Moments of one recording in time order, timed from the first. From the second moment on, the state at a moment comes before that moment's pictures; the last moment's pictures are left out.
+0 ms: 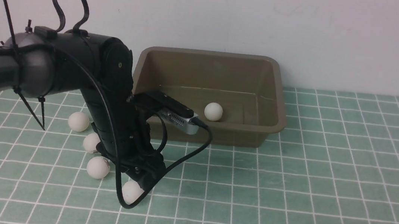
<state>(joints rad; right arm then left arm) 0.12 0.10 -0.73 0.08 1.22 -0.18 -0.40 1.89 -1.27 -0.16 0.98 0.31</state>
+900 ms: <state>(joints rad) 0.12 0.10 -0.73 0.08 1.22 -0.18 -0.40 1.97 -1.29 -0.15 0.95 0.31</state>
